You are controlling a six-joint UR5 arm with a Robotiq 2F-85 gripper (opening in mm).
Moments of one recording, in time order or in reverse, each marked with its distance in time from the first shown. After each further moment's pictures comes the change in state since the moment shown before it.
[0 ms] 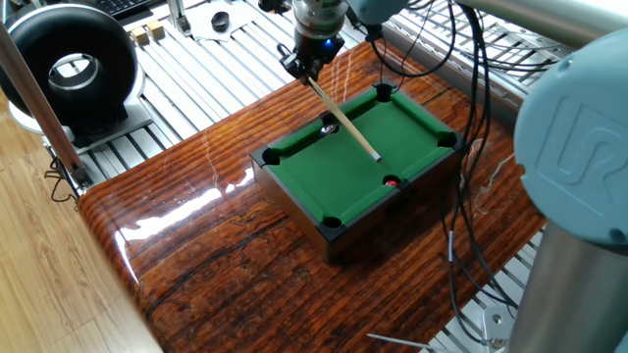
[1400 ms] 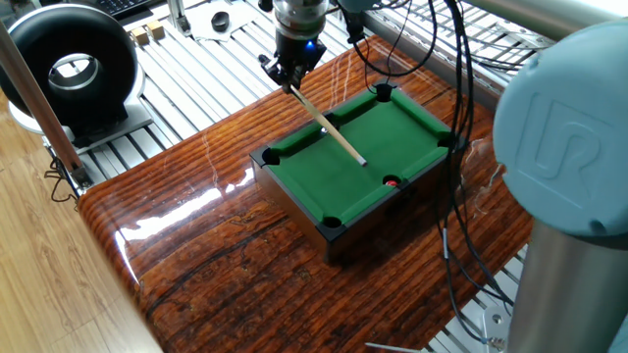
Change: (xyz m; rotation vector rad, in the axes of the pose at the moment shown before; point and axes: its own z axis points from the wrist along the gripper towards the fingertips) arm 0.015 0.048 -0.012 -0.083 0.074 -0.068
